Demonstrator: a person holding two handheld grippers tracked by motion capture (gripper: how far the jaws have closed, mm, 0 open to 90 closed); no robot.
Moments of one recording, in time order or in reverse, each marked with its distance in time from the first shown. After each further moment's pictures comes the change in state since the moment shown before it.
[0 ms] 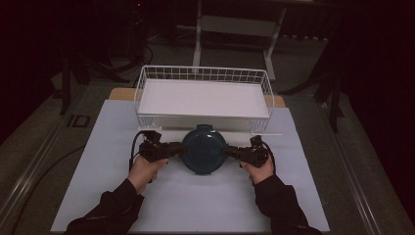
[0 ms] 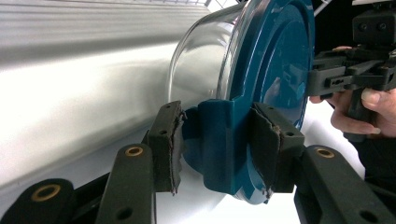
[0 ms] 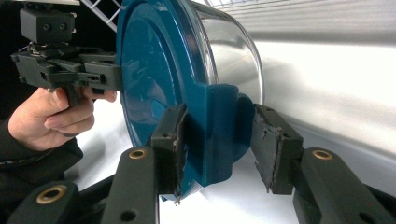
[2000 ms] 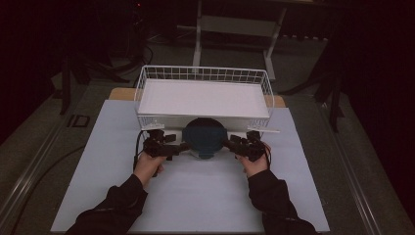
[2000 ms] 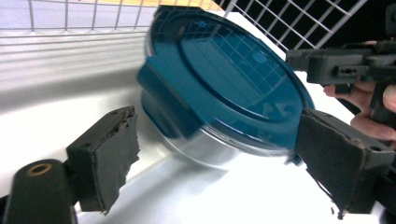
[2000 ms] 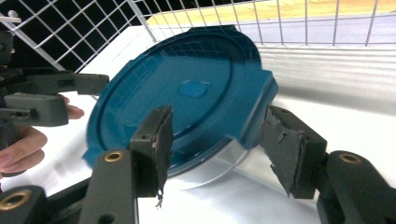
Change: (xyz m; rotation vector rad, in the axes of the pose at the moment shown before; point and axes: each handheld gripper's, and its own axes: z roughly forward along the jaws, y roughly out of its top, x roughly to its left) left arm 0.007 0.000 0.012 -0.069 0.017 0.087; right arm 0.009 0.011 0.011 -0.113 -0.243 -0.090
